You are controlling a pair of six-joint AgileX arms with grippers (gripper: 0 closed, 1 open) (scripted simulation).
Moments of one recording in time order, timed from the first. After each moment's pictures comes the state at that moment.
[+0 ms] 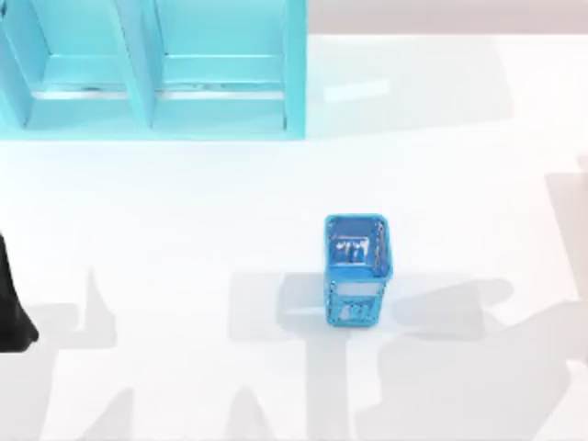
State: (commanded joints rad) left arm 0.00 0.00 0.00 0.00 0.00 0.00; right arm -0.41 1.41 1.20 -0.89 -0.23 -0.64
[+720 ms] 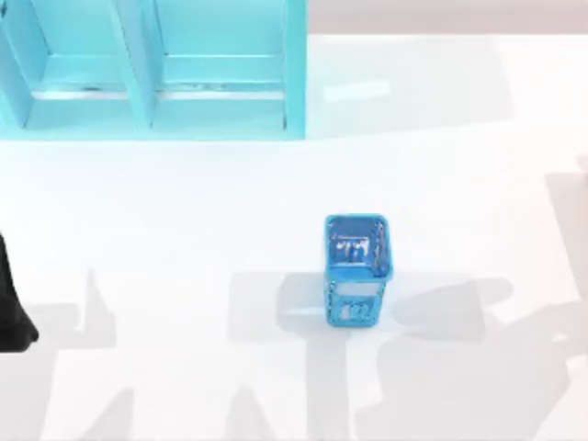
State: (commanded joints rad) left arm 0.00 0.00 0.00 0.00 0.00 0.00; right arm -0.41 1.41 1.20 -0.89 -0.23 -0.64
